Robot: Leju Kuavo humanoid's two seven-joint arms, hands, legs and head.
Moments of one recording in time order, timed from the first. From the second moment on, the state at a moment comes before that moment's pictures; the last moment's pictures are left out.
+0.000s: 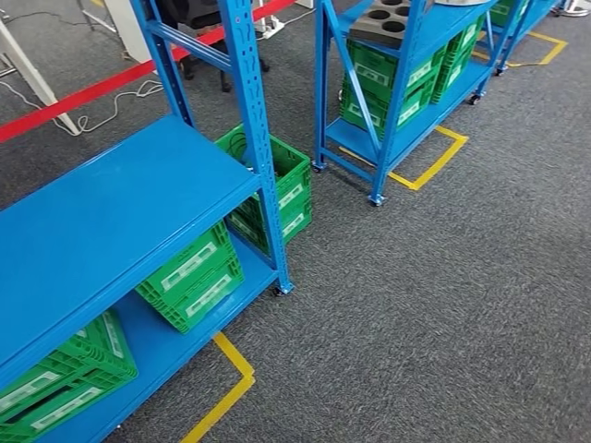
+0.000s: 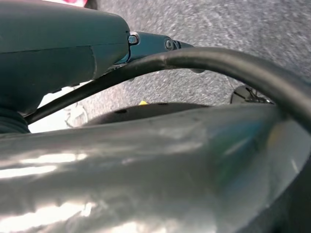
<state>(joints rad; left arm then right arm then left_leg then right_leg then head) -0.06 -0.28 1.31 -0.22 -1.19 0.08 0.14 -0.01 0.08 -0.22 -0.18 0.89 -0.23 0.02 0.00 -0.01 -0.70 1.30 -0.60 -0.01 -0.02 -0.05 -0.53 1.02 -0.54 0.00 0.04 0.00</state>
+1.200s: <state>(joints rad) -0.06 -0.28 1.31 -0.22 -1.20 0.10 0.15 -0.02 0.11 -0.21 -0.18 0.90 -0.25 0.03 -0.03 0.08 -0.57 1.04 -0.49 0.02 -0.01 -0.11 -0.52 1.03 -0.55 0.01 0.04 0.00</state>
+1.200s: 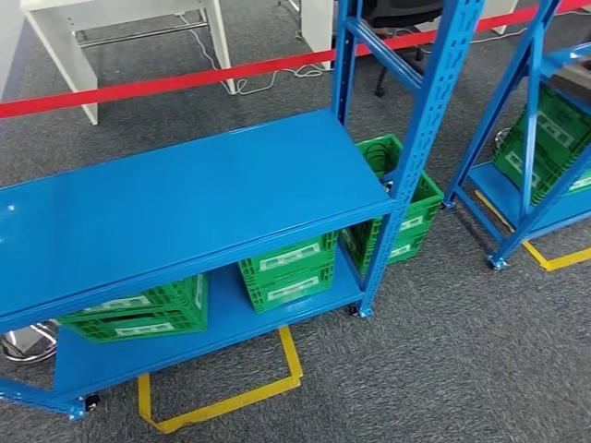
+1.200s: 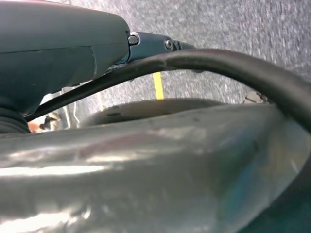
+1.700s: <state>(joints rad) -0.06 -0.28 1.31 -0.22 -1.19 0.09 0.14 -0.02 0.10 -0.21 -0.18 0.89 -0.26 0.02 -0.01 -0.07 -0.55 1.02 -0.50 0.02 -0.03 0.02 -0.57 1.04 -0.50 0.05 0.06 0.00</state>
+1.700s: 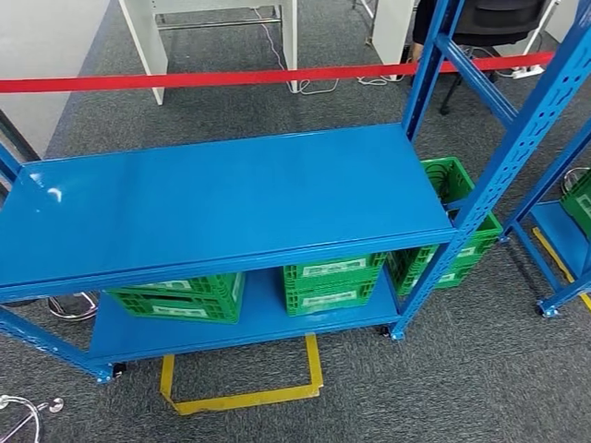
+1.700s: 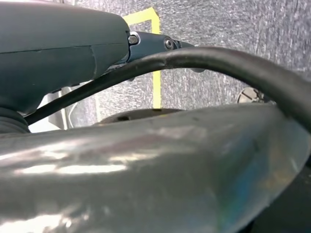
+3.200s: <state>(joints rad) -0.07 -0.25 1.37 -0.22 -0.98 -0.03 -0.44 -0.01 0.10 -0.34 -0.18 0.72 -0.15 -0.10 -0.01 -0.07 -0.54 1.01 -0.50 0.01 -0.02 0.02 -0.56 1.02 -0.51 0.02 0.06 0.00</state>
